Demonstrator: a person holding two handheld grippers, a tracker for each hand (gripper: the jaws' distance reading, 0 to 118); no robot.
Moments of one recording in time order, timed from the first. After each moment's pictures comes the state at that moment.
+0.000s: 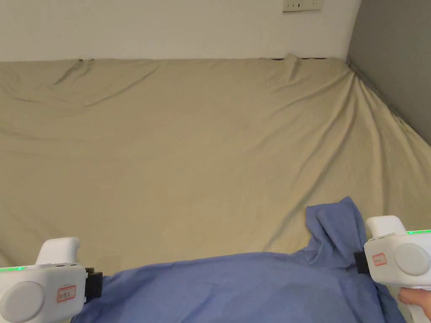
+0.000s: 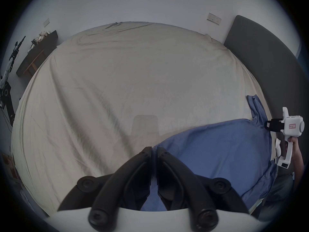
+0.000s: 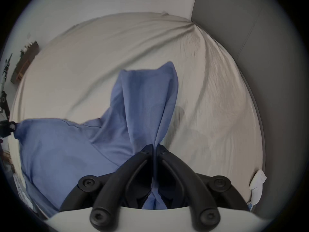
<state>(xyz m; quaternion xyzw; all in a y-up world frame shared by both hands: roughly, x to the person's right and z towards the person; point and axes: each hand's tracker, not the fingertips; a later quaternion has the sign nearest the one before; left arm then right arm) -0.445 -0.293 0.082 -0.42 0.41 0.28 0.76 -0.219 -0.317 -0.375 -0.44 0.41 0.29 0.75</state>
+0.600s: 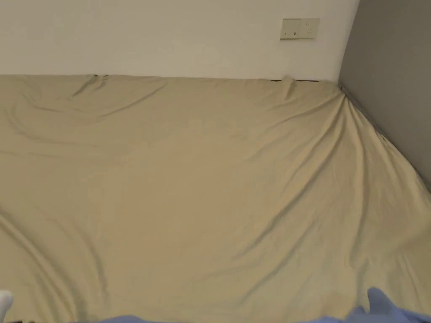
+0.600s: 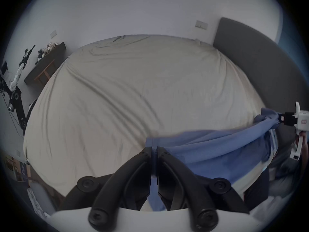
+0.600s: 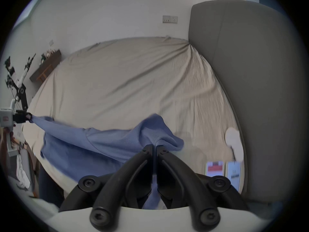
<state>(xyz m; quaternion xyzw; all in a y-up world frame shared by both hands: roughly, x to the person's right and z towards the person) -0.292 -0.225 0.212 -0.43 0.42 0.22 0.77 0.012 -0.213 -0.273 -0.39 0.47 0.26 0.75</state>
